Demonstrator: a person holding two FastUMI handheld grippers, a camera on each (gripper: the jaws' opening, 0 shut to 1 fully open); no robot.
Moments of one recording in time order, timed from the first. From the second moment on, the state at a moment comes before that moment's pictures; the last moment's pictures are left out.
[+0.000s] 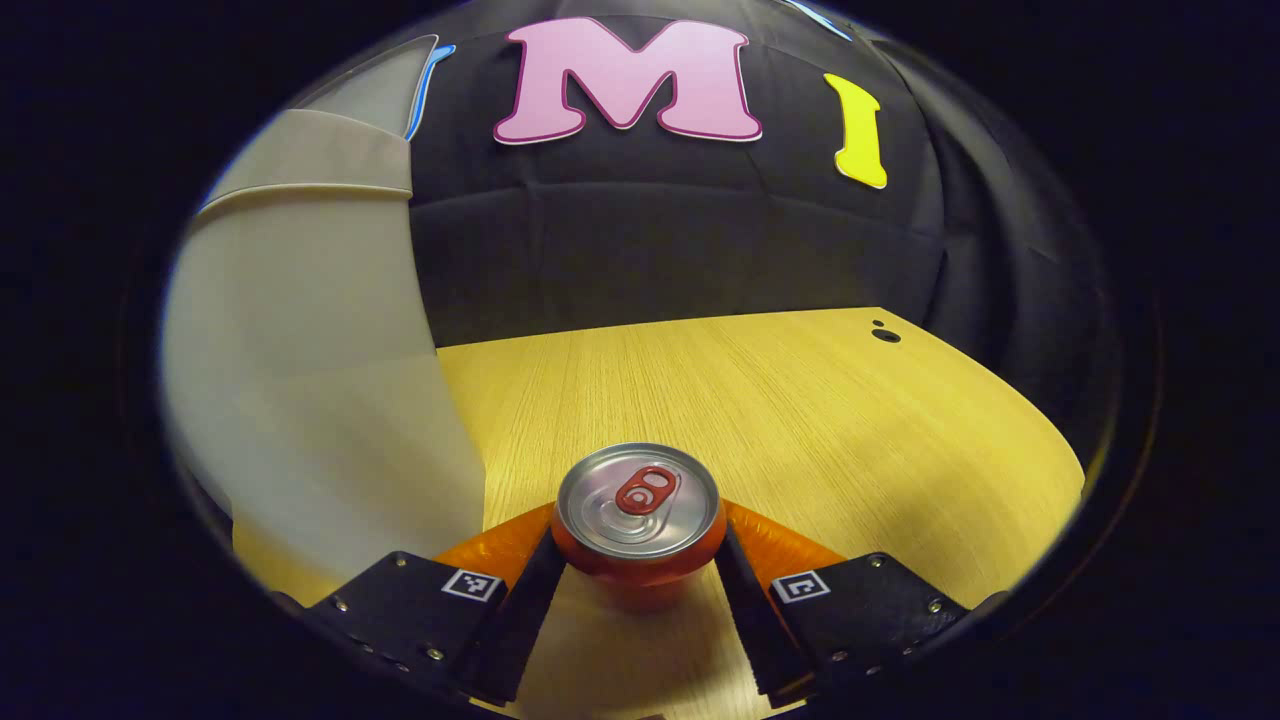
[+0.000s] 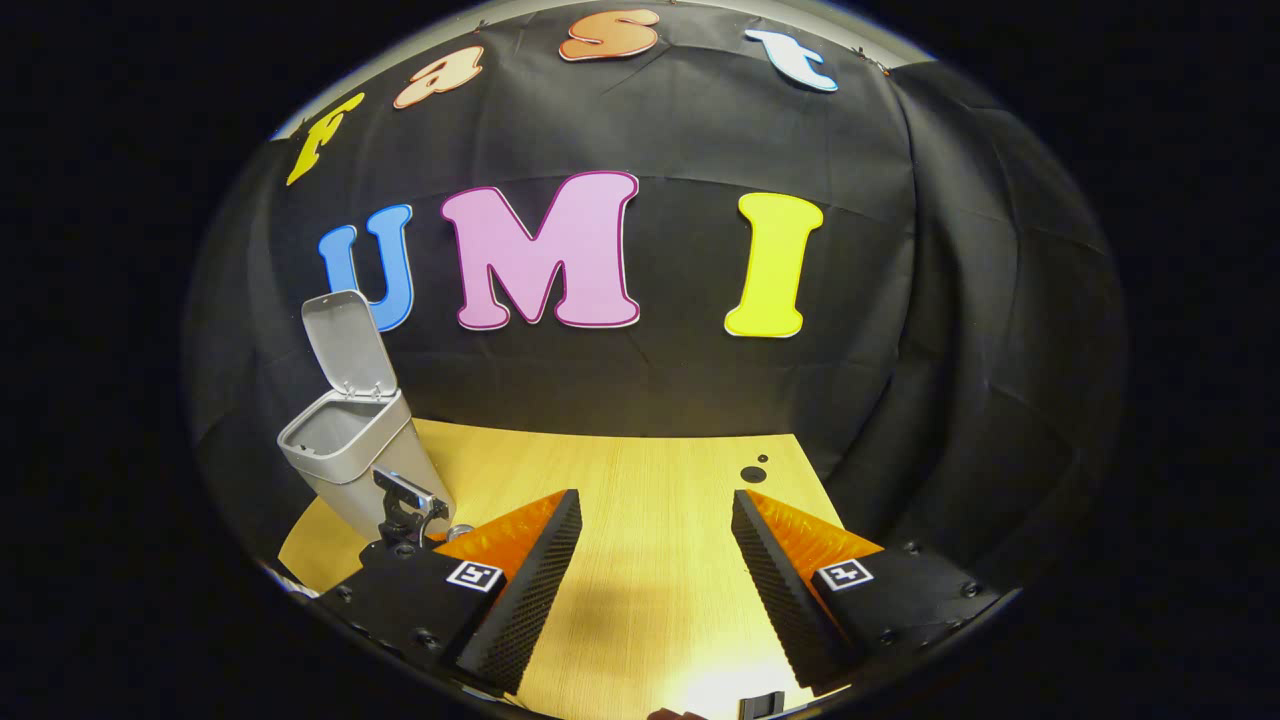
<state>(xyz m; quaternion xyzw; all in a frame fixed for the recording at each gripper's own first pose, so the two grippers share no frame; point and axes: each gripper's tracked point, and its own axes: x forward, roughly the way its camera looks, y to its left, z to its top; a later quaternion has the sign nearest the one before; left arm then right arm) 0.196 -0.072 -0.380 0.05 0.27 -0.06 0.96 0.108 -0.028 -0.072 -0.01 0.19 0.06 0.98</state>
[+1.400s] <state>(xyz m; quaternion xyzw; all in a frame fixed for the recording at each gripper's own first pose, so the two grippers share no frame) 0.207 0.094 -0.011 0.05 0.07 0.06 0.99 0.070 -0.006 -0.067 0.05 0.15 0.09 0.98</state>
